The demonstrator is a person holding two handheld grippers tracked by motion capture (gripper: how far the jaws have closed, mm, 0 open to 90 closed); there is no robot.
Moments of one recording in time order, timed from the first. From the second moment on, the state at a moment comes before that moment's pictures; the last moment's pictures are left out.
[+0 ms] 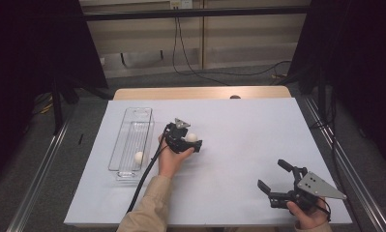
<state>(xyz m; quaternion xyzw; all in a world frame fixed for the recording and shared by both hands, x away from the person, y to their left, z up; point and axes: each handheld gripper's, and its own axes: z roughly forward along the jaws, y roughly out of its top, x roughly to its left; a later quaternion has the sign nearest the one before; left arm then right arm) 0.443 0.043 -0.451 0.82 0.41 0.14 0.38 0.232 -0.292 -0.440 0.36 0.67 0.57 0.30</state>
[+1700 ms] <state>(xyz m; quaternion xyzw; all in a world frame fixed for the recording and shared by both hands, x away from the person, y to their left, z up) 0.449 0.043 -0.458 0.83 0.39 0.13 0.37 0.232 -0.292 -0.440 0.36 0.67 0.57 0.30</state>
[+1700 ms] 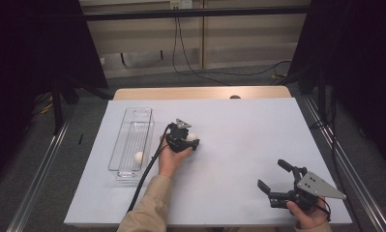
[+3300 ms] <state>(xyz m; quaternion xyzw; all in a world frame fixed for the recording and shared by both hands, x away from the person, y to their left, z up) 0.438 0.054 -0.442 0.82 0.40 0.11 0.38 0.229 -0.292 -0.438 0.36 0.67 0.58 0.30</state>
